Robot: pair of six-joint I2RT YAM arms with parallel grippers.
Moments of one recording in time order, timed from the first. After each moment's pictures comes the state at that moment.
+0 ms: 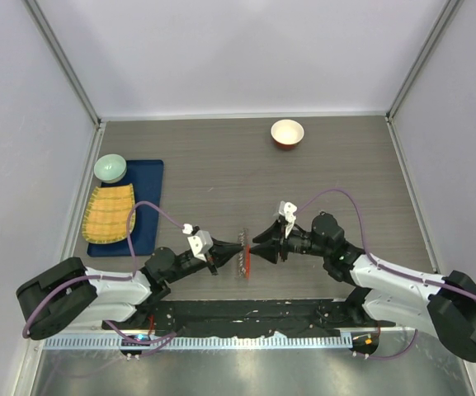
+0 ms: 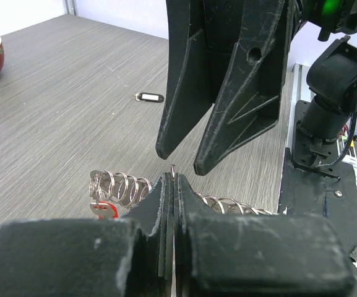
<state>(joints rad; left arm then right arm) -0.97 1.16 0.05 1.24 0.19 -0.11 0.75 1.00 0.29 0.55 -0.54 0.14</state>
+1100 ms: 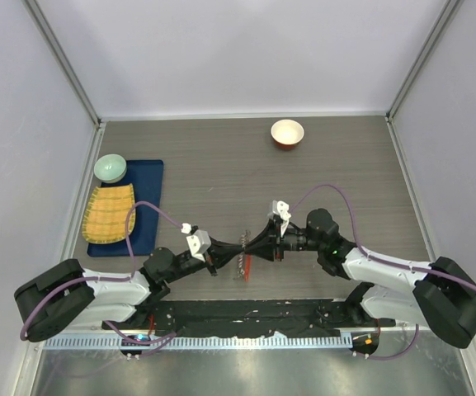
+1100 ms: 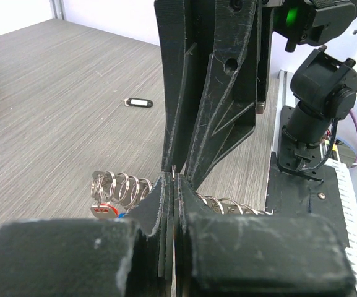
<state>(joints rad) -0.97 1.14 0.05 1.24 0.23 -0.15 0.75 1.12 0.33 0.67 -0.72 0.16</state>
